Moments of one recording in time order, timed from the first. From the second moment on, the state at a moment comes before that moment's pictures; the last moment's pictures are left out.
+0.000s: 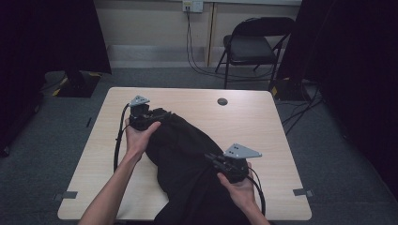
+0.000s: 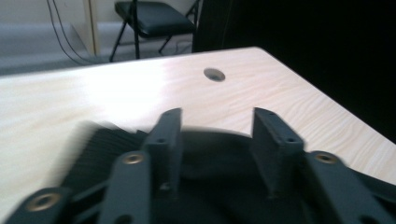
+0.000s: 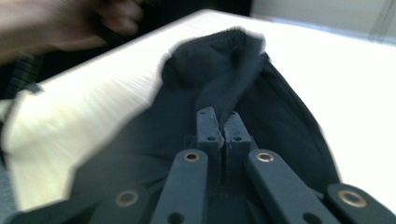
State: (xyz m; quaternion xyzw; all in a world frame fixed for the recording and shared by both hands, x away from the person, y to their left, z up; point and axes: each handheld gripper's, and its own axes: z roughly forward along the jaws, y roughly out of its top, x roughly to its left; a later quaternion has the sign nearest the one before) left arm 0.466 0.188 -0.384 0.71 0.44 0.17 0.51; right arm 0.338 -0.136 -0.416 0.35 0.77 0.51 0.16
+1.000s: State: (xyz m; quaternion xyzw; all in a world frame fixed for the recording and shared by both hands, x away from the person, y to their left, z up) left arm 0.443 0.183 -0.495 0.81 0.44 0.19 0.34; right arm 0.357 -0.195 -0.459 0.39 0.81 0.38 0.22
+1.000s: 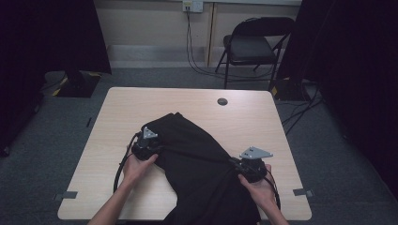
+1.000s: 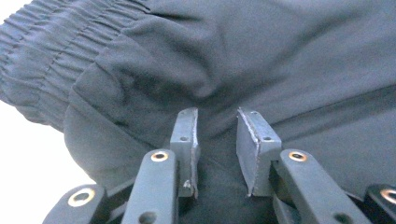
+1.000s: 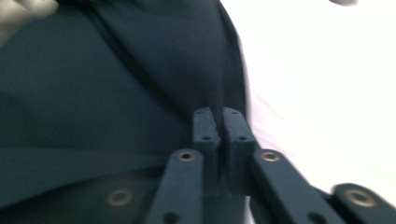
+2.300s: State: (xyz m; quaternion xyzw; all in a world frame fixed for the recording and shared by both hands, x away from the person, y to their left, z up) left arm 0.432 0.168 -0.497 0.84 0.36 0.15 0.37; right arm 0.360 -0.066 -0.492 0.29 0.86 0.40 0.10
